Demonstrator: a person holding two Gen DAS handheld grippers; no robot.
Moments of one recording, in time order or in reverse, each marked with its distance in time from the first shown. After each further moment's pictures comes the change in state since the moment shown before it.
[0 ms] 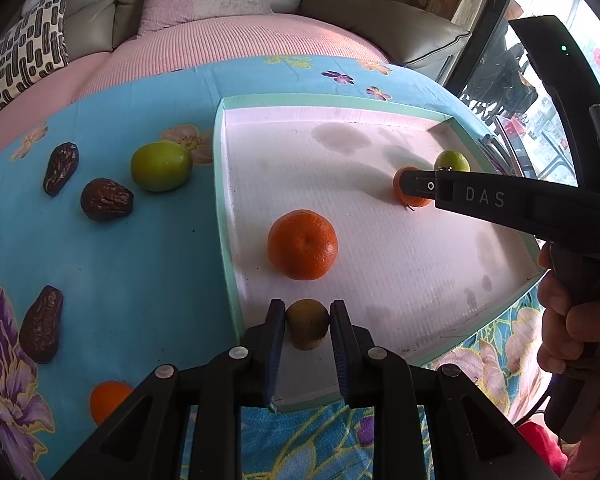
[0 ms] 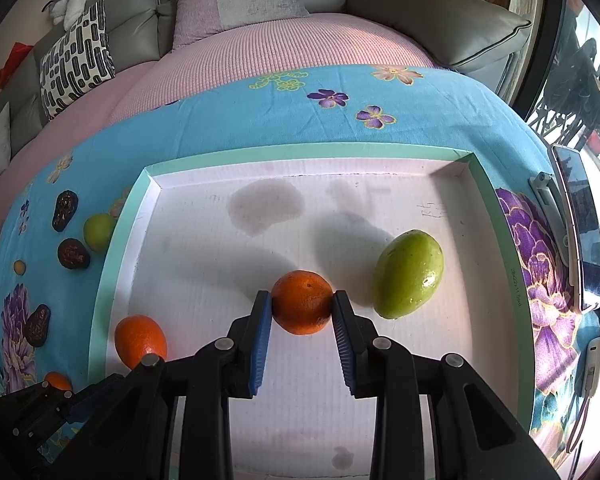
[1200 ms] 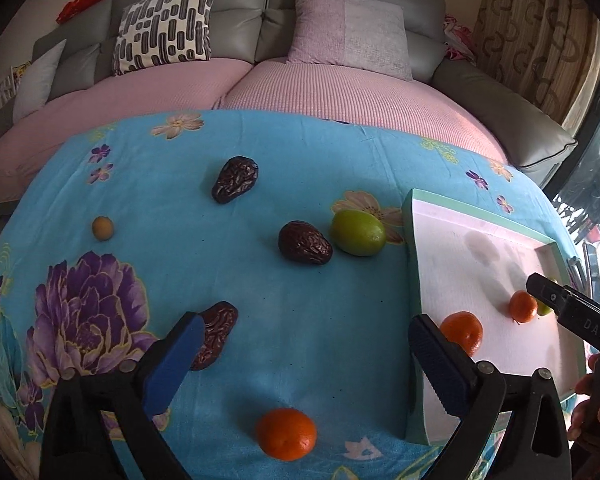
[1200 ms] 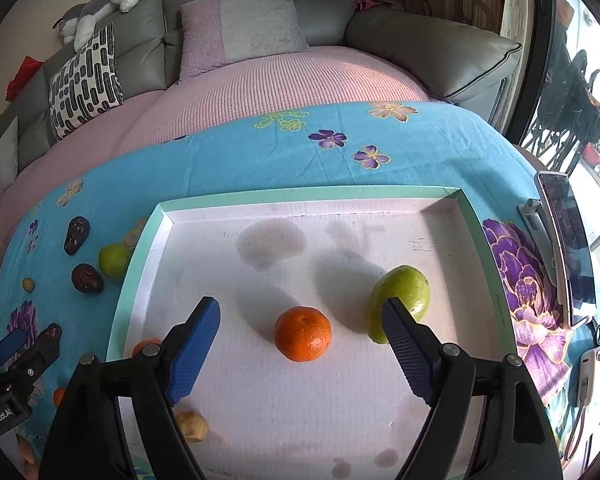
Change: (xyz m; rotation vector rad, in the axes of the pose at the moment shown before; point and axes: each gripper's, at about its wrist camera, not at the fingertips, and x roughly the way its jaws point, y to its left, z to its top) left arm -0.050 0.094 0.003 -0.343 -0.197 0.287; right arm -0.021 0.000 0.004 -0.002 -0.121 0.005
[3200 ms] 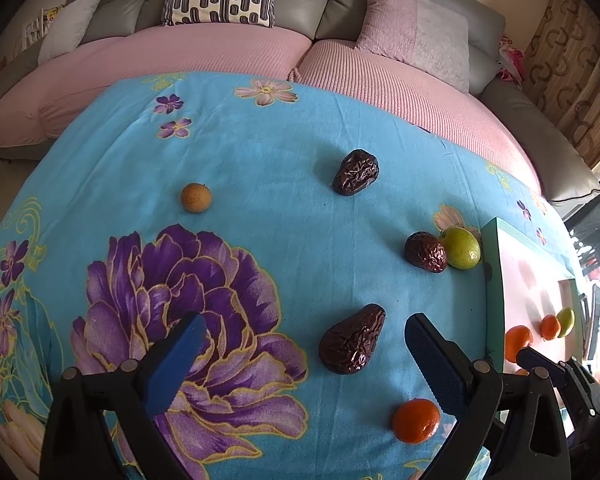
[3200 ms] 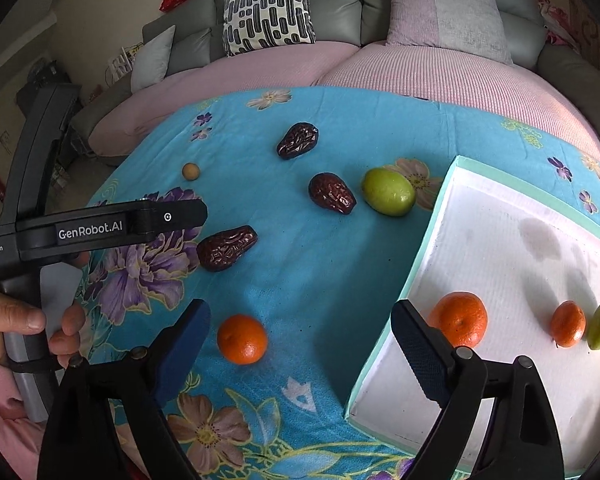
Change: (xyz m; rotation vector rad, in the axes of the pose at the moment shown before) left arm 0.003 0.109 0.009 -0.142 0.101 -0.017; right arm -0.017 0.160 -0.056 -0.400 0.098 0.429
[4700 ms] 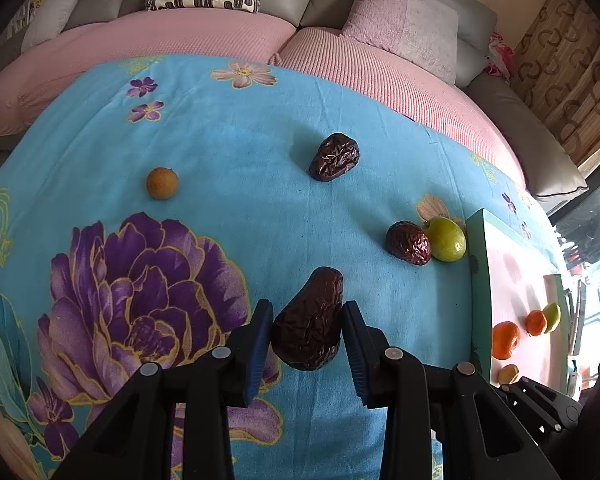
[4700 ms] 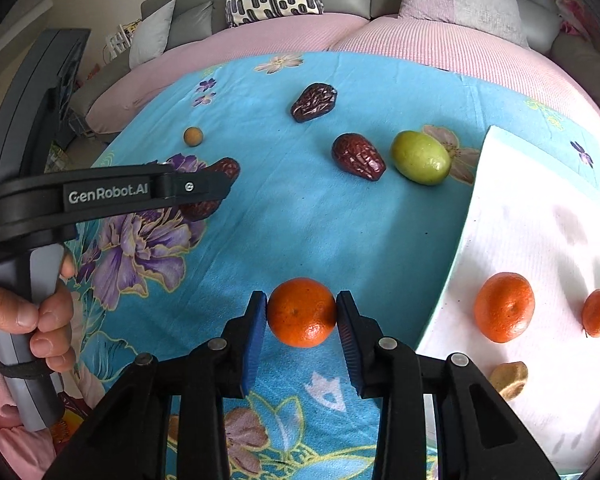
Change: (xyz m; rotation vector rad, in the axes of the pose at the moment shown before) left arm 0.011 -0.006 0.004 -0.002 0.034 -0.079; right arm 0.026 0.007 -0.003 0.015 0.076 -0.010
